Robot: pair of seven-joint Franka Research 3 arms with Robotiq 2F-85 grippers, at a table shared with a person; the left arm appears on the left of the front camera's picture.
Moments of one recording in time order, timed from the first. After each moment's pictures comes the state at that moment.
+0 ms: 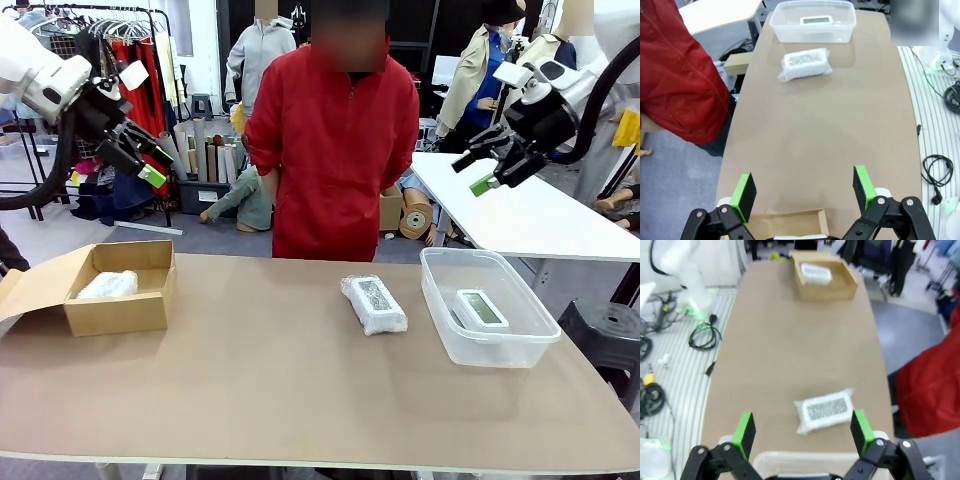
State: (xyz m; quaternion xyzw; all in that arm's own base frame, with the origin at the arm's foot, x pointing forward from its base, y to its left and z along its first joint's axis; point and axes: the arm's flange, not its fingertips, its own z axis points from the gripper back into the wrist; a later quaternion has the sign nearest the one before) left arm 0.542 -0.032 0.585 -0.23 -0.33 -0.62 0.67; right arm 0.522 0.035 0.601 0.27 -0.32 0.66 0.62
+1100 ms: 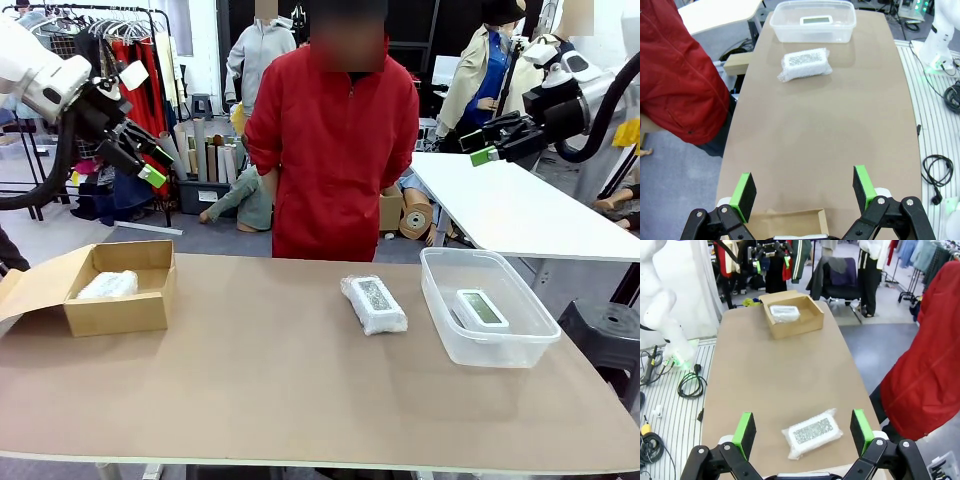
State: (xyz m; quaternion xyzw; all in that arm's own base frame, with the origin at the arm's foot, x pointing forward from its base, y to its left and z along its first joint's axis) left arm 0.542 -0.032 0.585 -0.23 -0.33 -0.62 0.67; right arm 0.541 0.003 0.604 0.33 -0.40 0.56 0.65
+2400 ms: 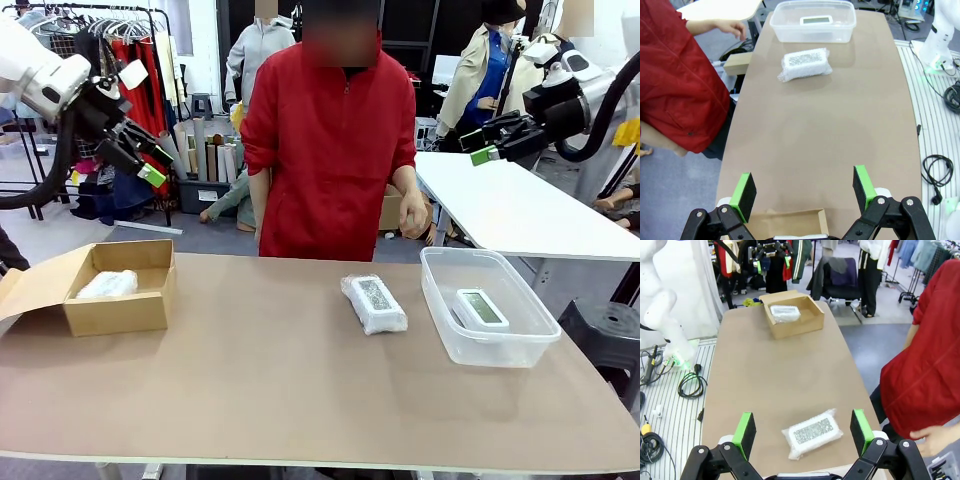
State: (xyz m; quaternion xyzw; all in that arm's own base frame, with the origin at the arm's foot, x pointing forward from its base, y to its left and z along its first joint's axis) left arm 0.542 -0.032 0.585 -0.23 -0.33 -0.62 0.67; right arm 0.541 0.003 0.604 0.33 -0.40 0.56 0.65
